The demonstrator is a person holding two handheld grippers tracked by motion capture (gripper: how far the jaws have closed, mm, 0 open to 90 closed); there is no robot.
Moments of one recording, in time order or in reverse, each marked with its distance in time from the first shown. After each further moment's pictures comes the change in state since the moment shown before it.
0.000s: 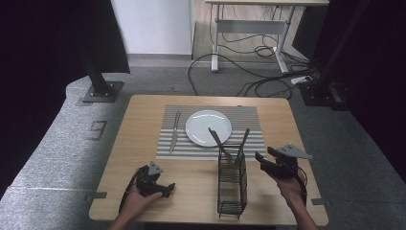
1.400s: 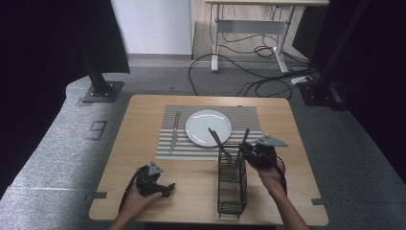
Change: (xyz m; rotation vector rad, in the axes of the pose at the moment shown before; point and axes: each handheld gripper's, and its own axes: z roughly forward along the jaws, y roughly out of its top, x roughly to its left) left arm 0.000 0.000 0.000 -0.001 -0.001 -0.001; right arm 0.031 0.019 0.048 0.039 0.104 -0.028
